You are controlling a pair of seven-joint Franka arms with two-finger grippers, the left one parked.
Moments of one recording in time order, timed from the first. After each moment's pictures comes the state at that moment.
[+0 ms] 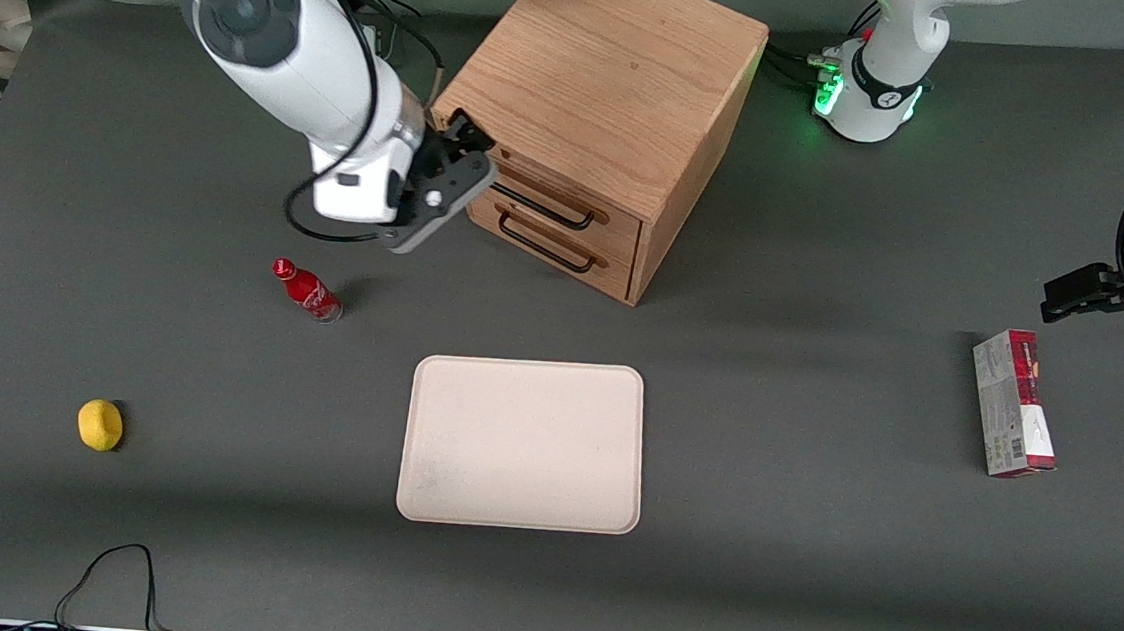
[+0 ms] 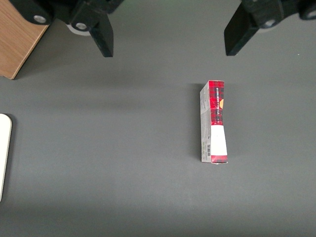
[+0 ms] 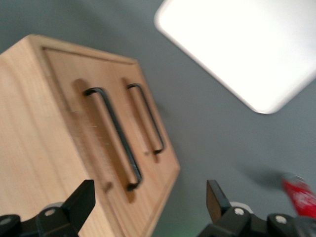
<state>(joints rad) 0.15 0.30 0.52 -1.45 0.17 1.59 -0.09</state>
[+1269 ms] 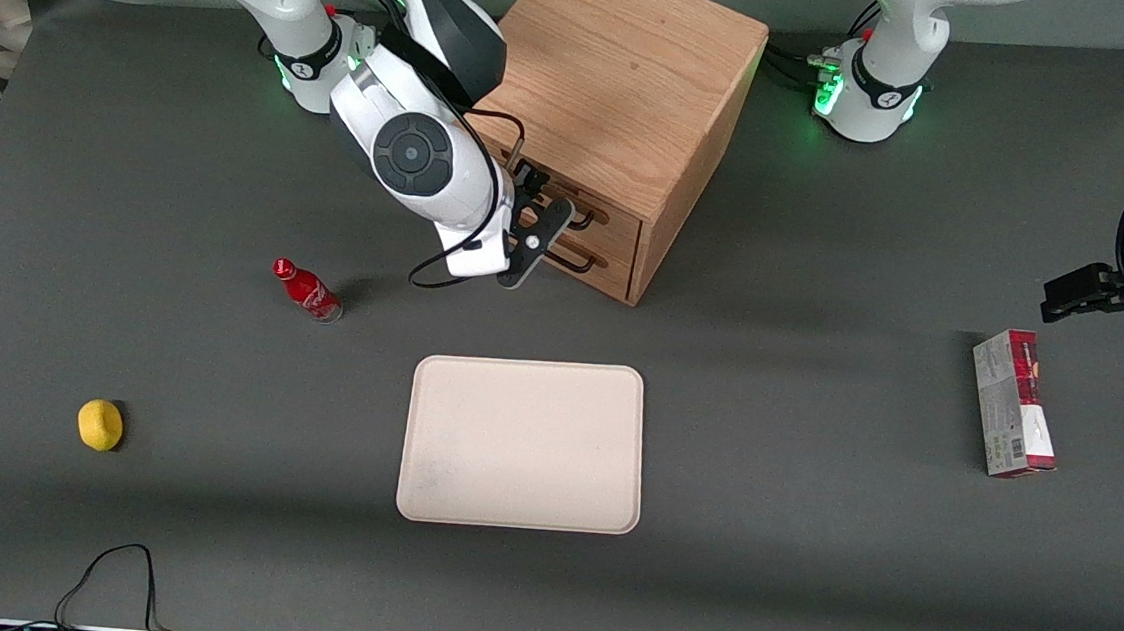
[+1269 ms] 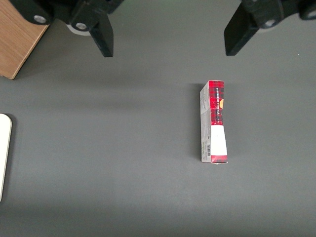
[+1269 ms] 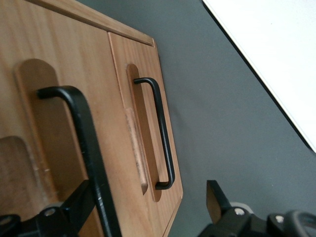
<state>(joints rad) 0.16 0.41 0.60 -1.66 0.08 1.85 -0.20</state>
